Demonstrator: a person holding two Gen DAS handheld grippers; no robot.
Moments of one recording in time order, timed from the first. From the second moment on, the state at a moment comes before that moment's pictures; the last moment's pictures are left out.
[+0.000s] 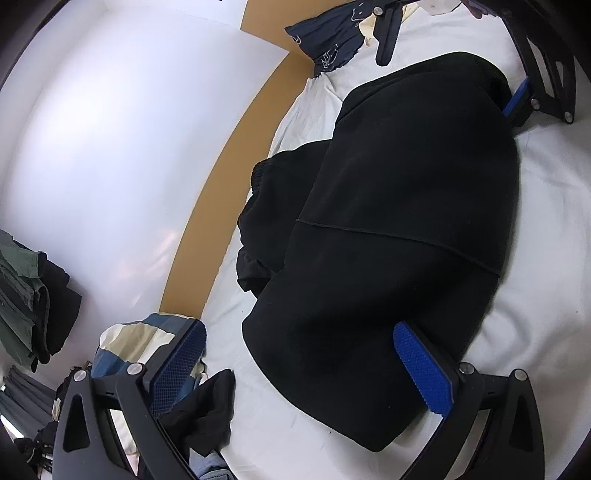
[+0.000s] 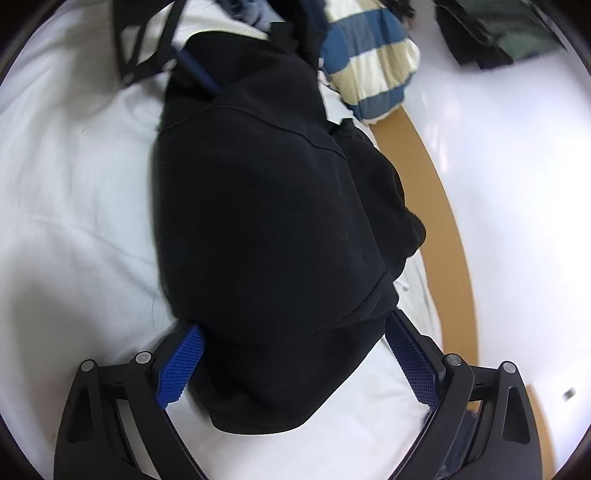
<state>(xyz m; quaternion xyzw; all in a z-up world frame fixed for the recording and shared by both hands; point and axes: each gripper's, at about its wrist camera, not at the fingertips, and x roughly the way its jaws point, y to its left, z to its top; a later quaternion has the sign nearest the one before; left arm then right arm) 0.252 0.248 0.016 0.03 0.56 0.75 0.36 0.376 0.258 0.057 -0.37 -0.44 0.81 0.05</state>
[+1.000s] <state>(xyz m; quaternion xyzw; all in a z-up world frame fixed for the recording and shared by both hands) 0.301 0.203 0.074 -0.07 0.43 0.77 0.47 0.387 0.243 0.174 -0.35 -0.31 0.88 0.11</state>
